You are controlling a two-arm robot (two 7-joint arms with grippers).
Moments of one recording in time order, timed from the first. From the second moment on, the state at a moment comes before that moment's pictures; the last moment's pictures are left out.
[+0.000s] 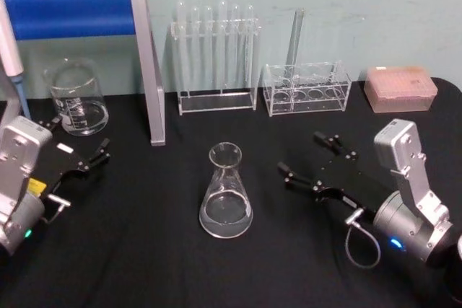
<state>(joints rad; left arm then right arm) -0.20 0.60 0.45 -1.41 -0.25 -0.12 0.03 0.13 0.55 -0.45 -1.52 0.36 -0.13 0.27</state>
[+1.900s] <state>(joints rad) -0.20 0.60 0.45 -1.41 -0.25 -0.12 0.03 0.29 0.40 -0.51 -1.36 0.38 -0.13 0.61</state>
